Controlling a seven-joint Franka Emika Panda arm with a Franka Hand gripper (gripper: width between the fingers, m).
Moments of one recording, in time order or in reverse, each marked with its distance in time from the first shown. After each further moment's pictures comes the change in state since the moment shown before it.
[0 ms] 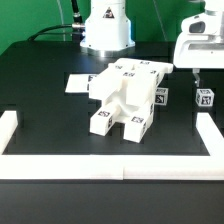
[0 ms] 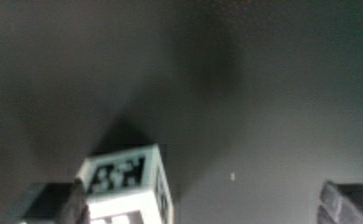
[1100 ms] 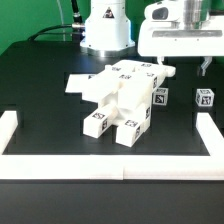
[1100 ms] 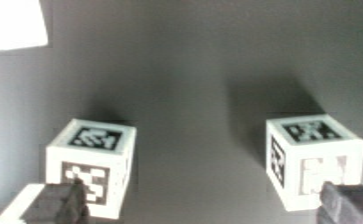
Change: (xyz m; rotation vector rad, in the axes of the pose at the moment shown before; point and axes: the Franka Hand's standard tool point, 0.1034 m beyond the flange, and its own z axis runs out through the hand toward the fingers) arm 0.015 0.077 -0.026 -0.019 0.007 -0.090
